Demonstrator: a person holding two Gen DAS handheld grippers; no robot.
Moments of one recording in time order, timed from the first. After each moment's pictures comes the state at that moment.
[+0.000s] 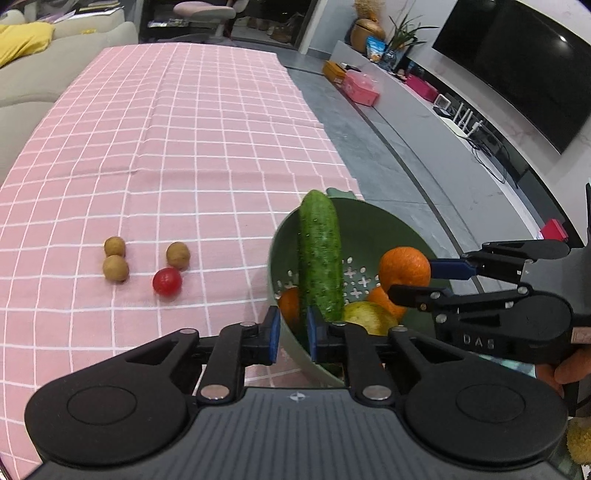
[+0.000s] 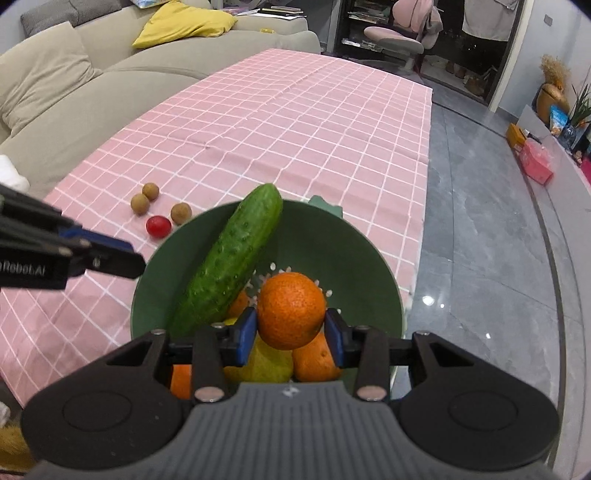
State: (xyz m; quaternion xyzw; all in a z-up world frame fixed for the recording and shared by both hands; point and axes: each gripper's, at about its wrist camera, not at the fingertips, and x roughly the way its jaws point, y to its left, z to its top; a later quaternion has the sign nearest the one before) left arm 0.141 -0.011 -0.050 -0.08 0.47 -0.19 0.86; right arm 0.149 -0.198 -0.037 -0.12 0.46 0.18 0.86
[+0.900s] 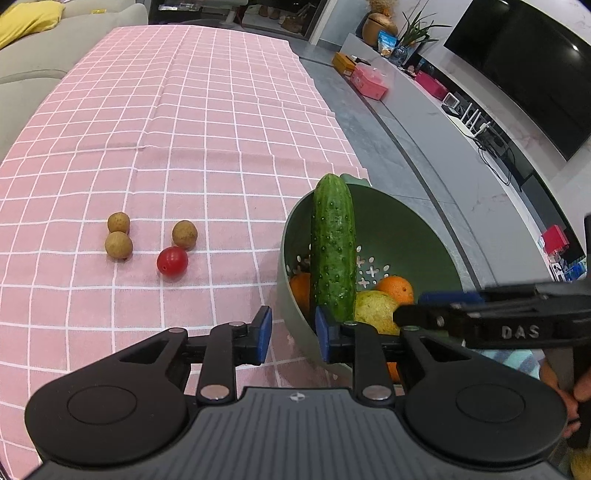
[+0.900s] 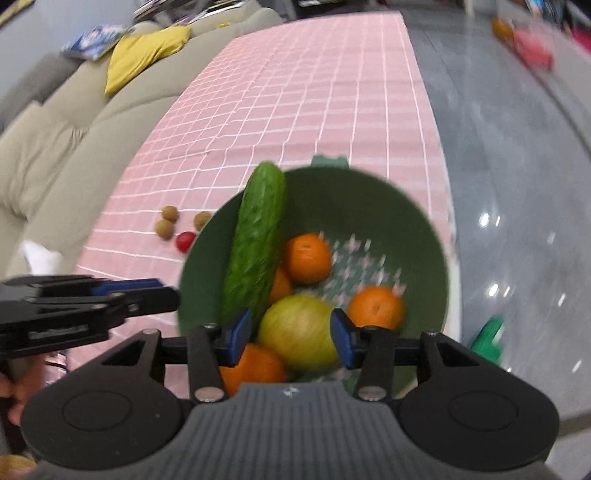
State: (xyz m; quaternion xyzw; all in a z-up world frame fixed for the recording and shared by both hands) left arm 0.142 -0.004 -0.059 -0.10 0.49 -0.18 0.85; right arm 0.154 -0.221 -0.047 0.09 0.54 0.17 0.82
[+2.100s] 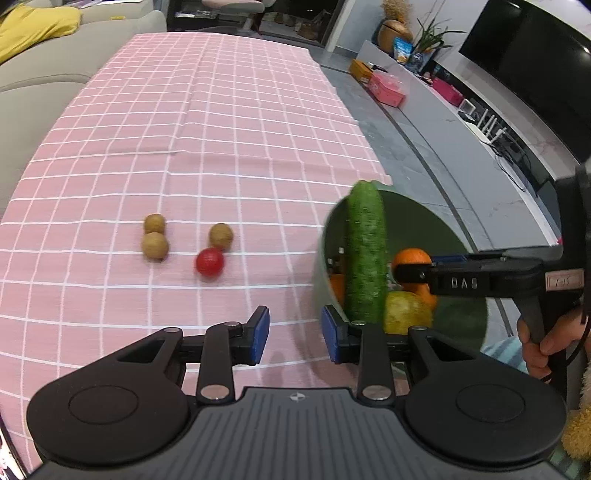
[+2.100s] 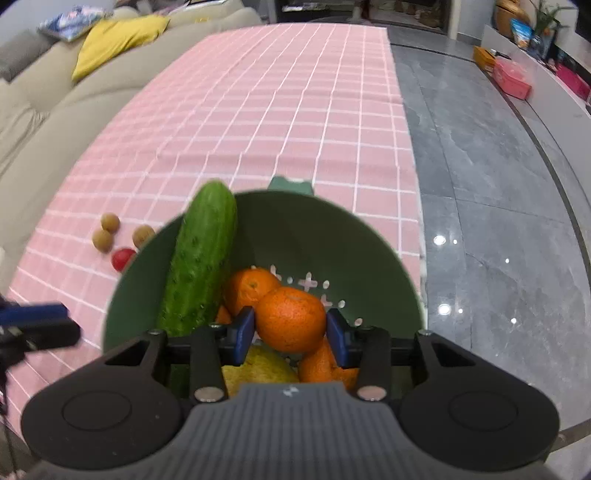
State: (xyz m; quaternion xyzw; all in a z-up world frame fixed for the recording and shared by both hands) left arm 0.135 0.020 -0.057 -0.09 0.48 -0.15 0.86; right arm 0.193 -0.199 -0.072 -0.01 0.52 0.12 0.85
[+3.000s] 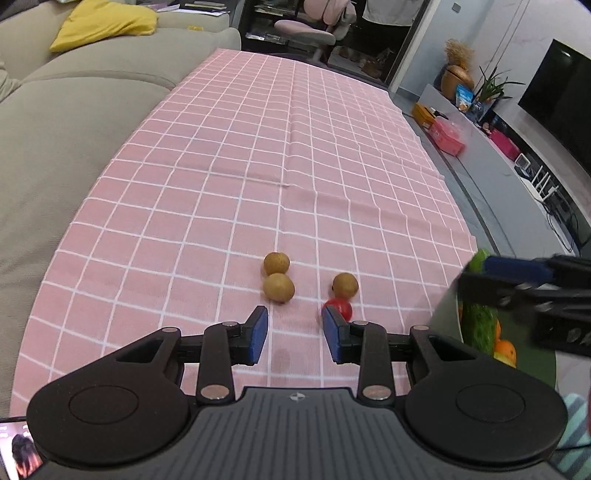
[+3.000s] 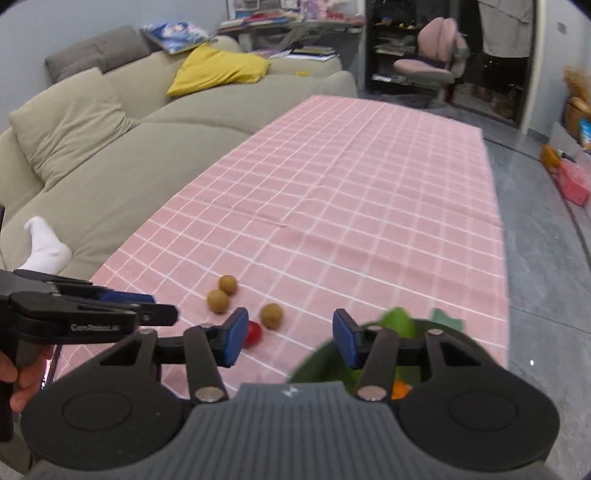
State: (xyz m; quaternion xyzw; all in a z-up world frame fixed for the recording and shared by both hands) left arm 0.160 0.103 -0.071 -0.13 0.45 -0.06 0.88; right arm 0.185 -0.095 -0.018 -0.06 0.41 0.24 0.88
